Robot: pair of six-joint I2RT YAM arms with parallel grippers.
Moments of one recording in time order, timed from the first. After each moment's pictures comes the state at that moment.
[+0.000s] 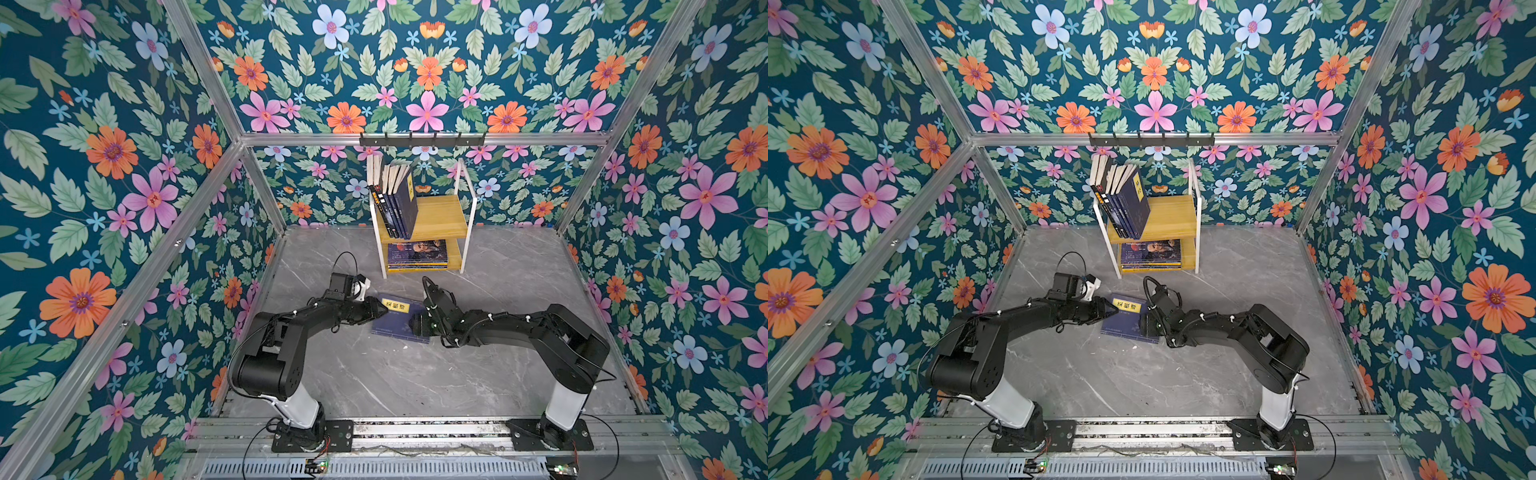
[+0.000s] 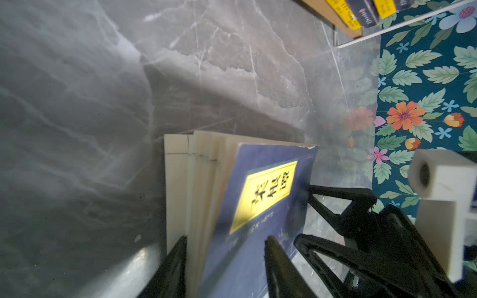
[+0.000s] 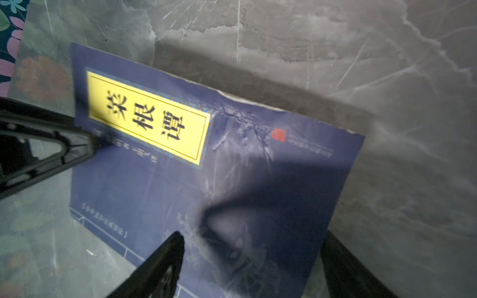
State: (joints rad) left arm -0.25 1.62 0.77 -0.10 0.60 -0.44; right arm 0.82 1.82 0.96 0.00 0.03 0.68
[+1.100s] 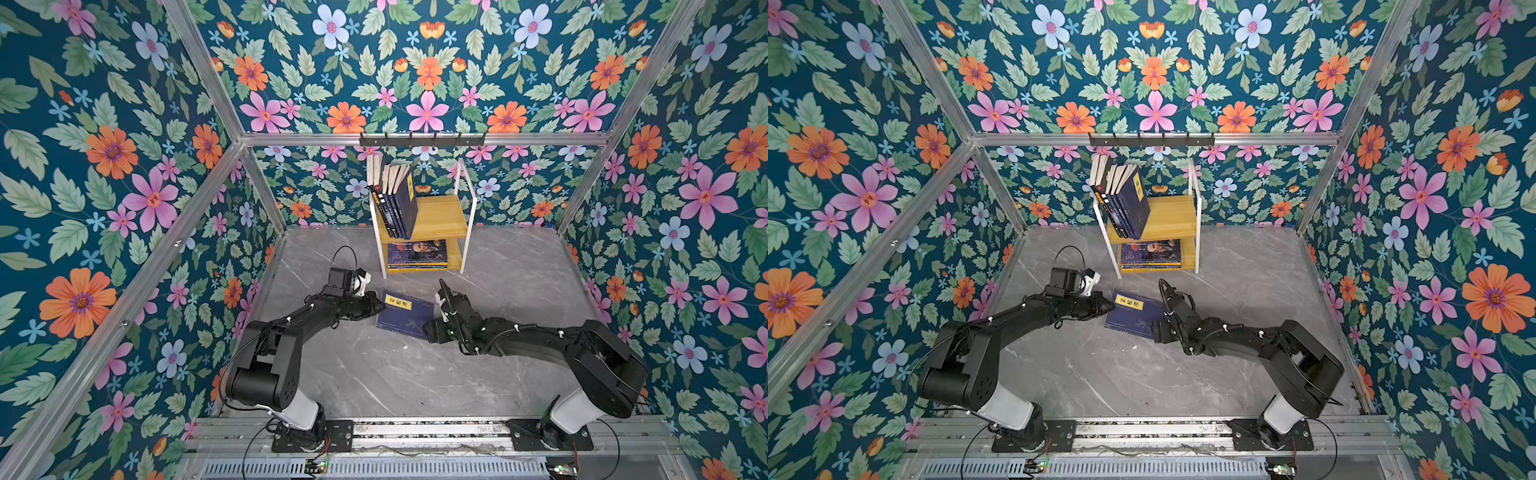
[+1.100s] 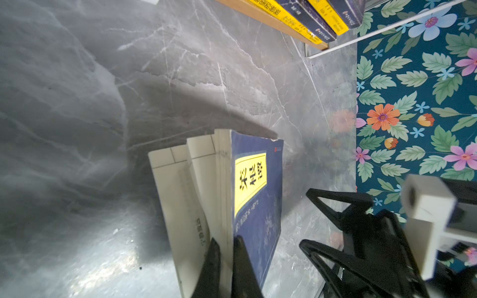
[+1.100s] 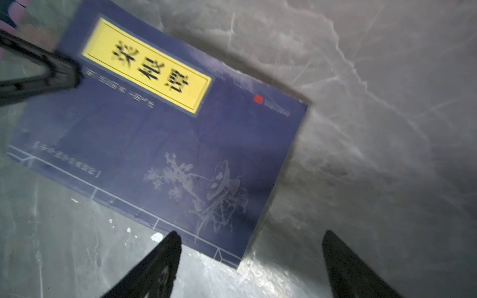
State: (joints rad) left arm -0.25 1.57 0.82 -0.17 0.62 -0.45; right arm 0.80 1.54 0.76 0.00 0.07 0.46
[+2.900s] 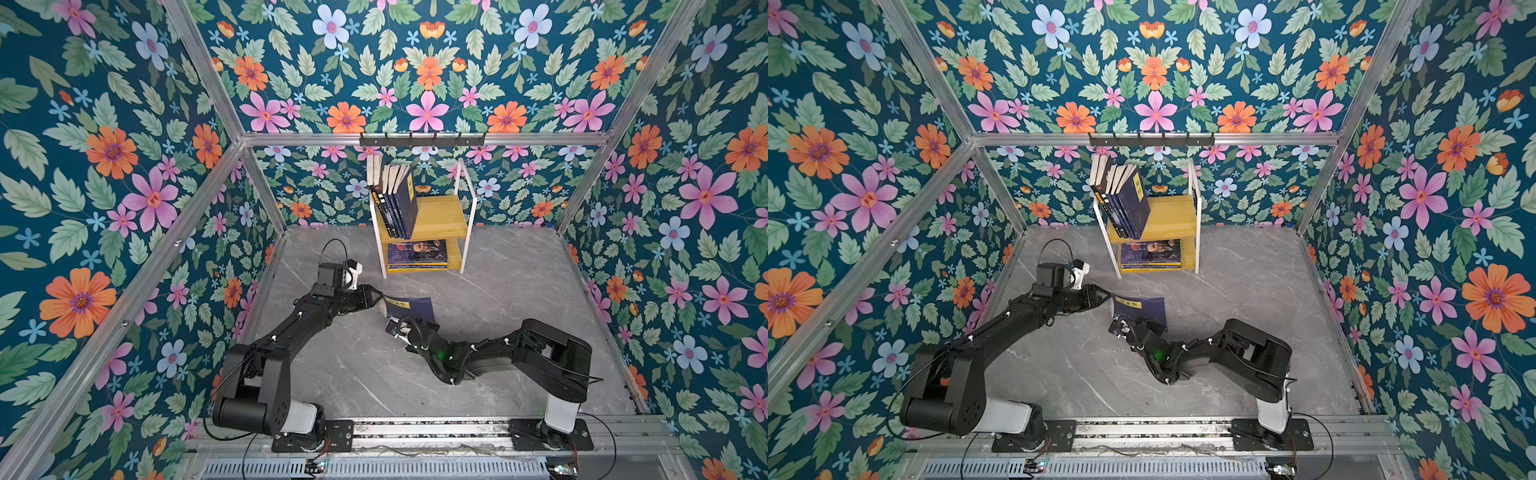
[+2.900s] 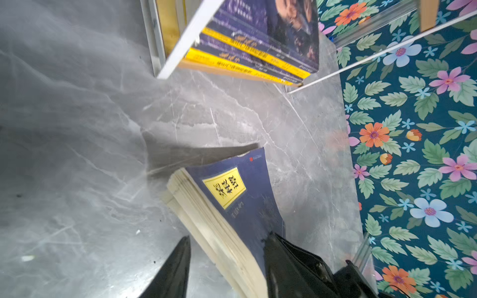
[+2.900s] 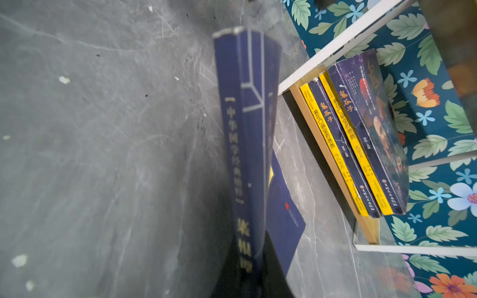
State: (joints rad) left arm -0.20 1.40 0.81 -0.18 0.56 -0.41; right arm 1.07 1.85 0.80 0.49 0.59 -0.53
